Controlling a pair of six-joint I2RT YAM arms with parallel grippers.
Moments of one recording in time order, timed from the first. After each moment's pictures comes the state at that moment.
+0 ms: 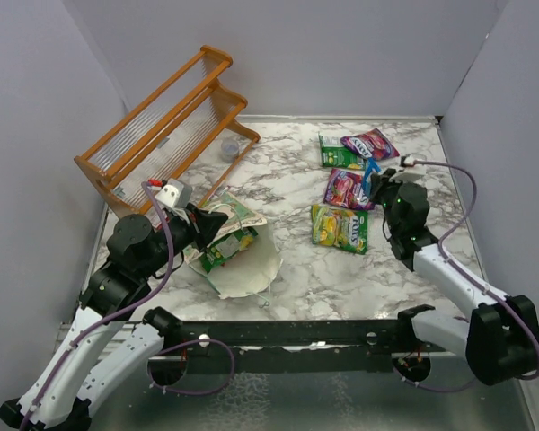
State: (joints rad) left arm -0.55 0.55 0.85 -0.41 0.19 -0.29; right arm 0.34 1.08 0.54 0.47 0.29 0.18
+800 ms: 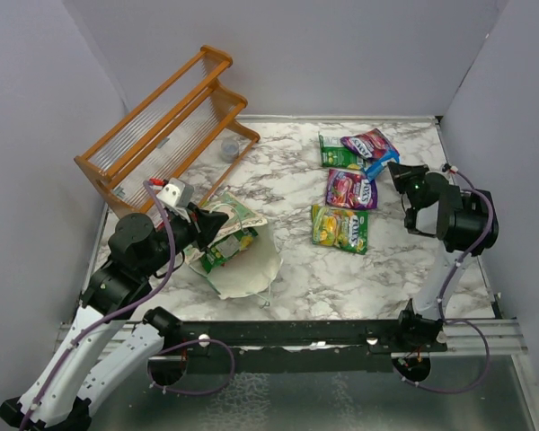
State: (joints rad) left arm -0.55 0.56 0.85 -0.41 0.19 -0.29; right arm -0.22 2.00 0.77 1.12 -0.27 1.13
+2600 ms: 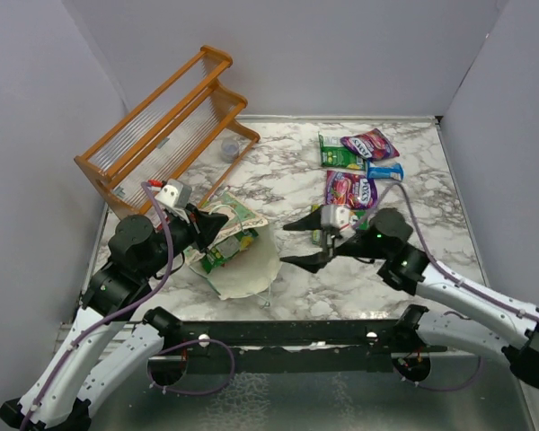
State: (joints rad) left arm -0.55 0.54 0.83 -0.41 0.18 -0.33; right arm 0.77 0.89 0.61 0.38 -0.67 -0.08
